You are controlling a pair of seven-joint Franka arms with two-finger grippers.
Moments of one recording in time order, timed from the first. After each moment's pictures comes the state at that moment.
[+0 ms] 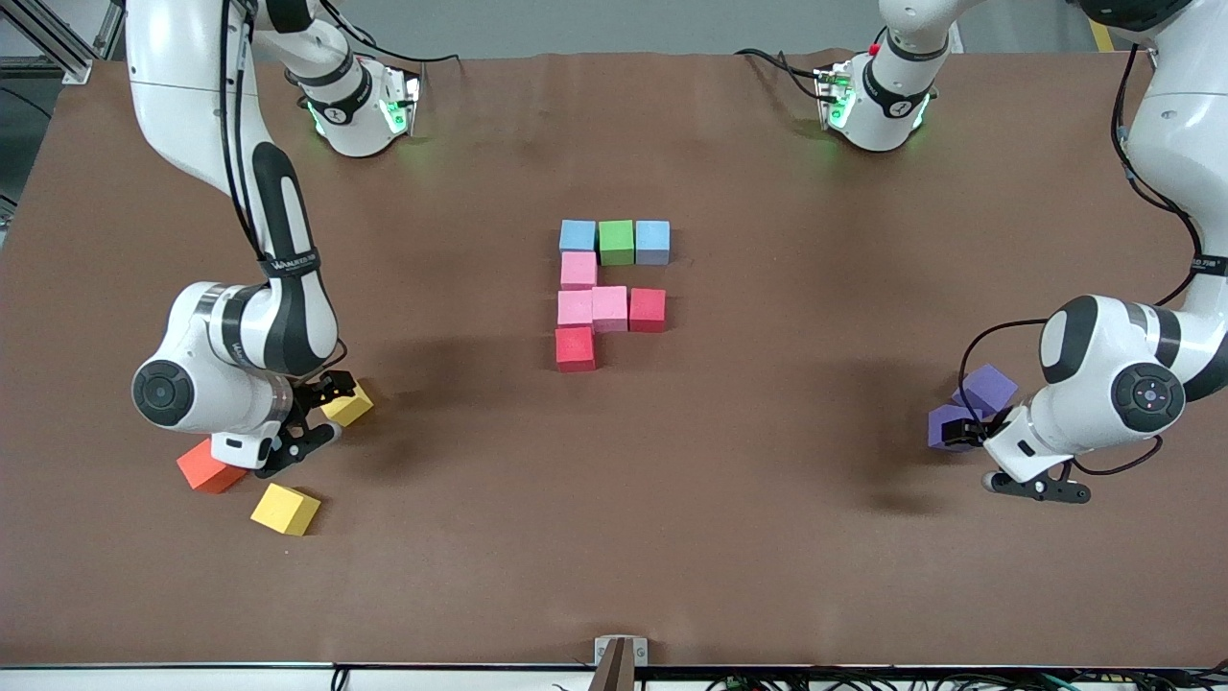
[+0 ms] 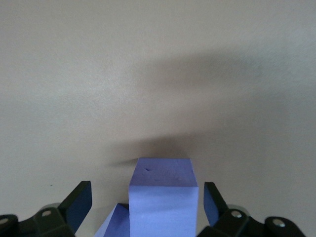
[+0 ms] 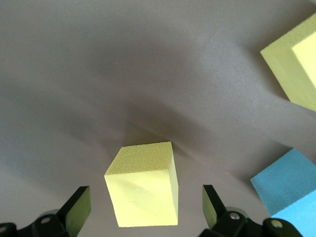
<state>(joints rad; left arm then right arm) 0.56 0.77 -0.64 -1.60 0.56 2.14 -0.10 0.50 0.63 -0.50 -1.70 0.36 2.04 -0.71</state>
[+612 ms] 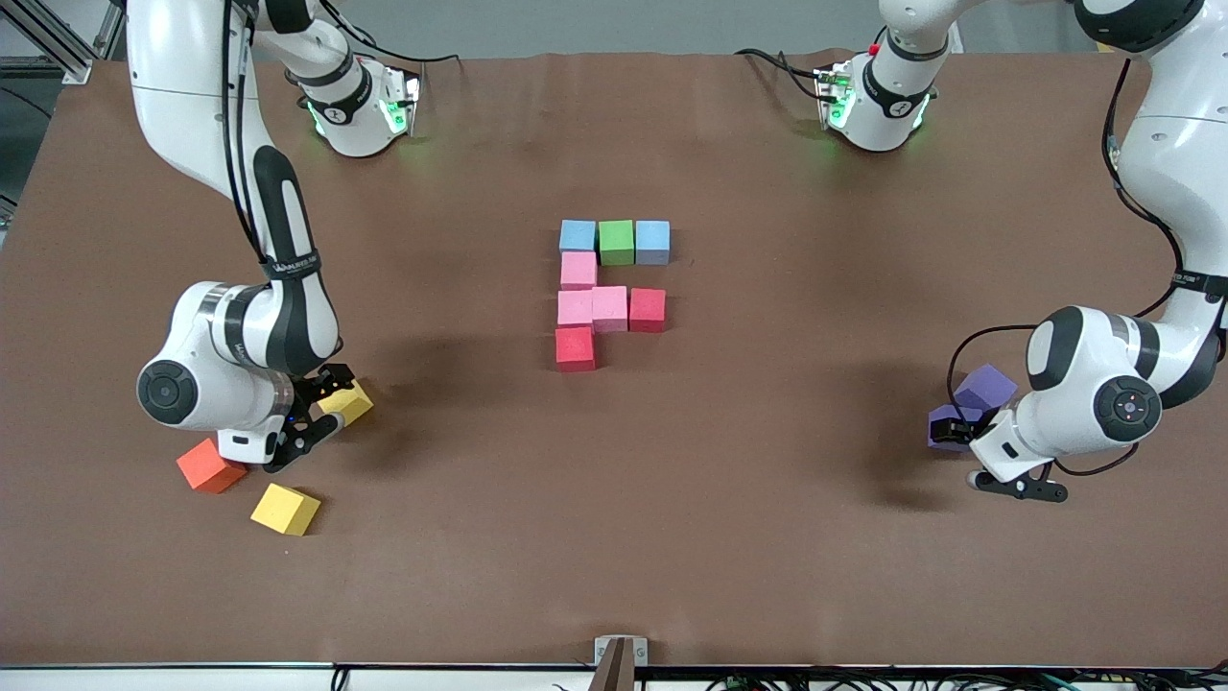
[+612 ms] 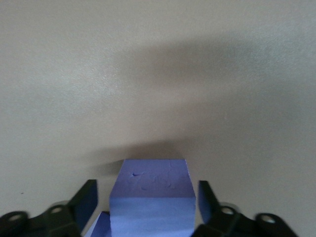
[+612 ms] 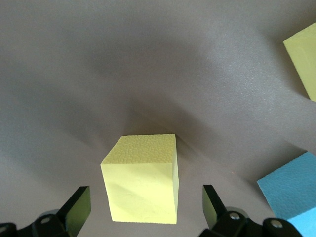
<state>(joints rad) 0.56 0.82 -0.64 -1.60 0.56 2.14 -0.10 0.50 0.63 -0.50 -1.73 0.36 2.04 -0.78</state>
